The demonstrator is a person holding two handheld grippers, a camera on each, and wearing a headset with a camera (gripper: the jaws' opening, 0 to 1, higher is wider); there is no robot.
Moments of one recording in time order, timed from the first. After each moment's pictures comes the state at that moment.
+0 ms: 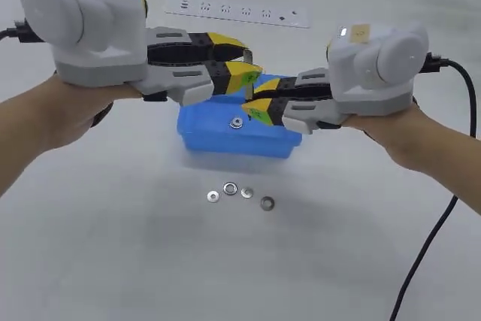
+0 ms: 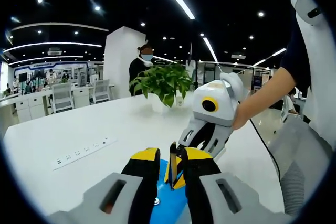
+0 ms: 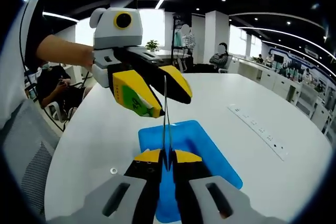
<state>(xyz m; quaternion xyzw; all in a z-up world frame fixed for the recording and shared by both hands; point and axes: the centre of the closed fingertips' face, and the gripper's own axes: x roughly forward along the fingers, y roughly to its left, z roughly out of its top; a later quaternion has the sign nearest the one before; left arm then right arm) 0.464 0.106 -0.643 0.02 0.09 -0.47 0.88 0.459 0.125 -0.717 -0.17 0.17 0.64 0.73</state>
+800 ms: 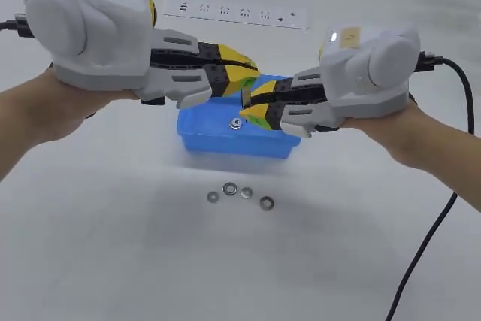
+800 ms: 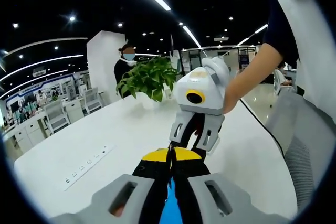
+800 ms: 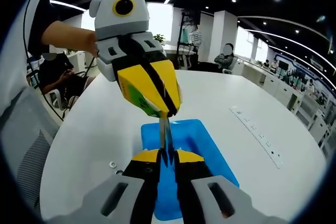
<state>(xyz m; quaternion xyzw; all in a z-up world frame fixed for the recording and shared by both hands) 0.448 0.096 -0.642 0.13 0.07 -0.50 0.85 0.451 0.126 -0.717 -0.22 0.16 0.65 0.71</state>
